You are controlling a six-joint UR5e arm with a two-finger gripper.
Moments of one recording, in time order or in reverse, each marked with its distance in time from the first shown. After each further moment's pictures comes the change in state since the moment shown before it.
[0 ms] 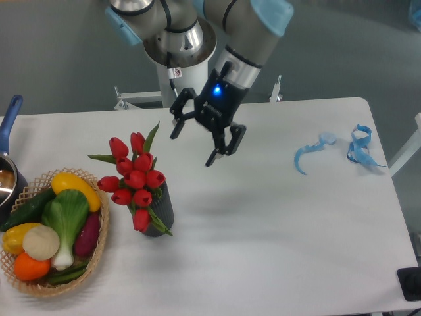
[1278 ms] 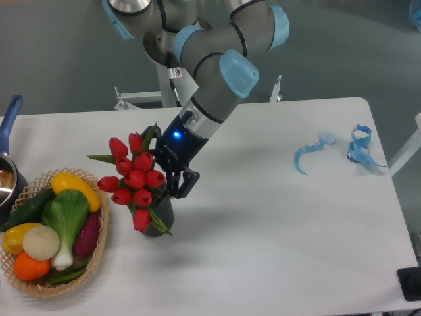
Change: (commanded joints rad) arm -0.109 -0.127 0.006 0.114 -0.080 0.002
